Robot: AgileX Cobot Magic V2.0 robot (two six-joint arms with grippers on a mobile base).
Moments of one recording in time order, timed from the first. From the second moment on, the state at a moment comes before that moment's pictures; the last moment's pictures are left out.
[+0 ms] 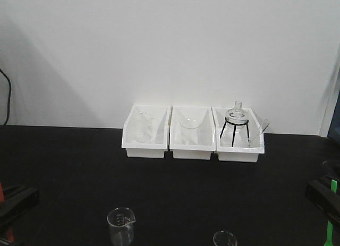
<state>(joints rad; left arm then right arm) -0.43 0.79 -0.62 -0.27 0.13 0.13 0.41 0.68 -0.55 -0.18 0.01 0.15</state>
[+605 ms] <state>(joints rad) -0.43 0.79 -0.62 -0.27 0.13 0.13 0.41 0.68 -0.55 -0.18 0.01 0.15</state>
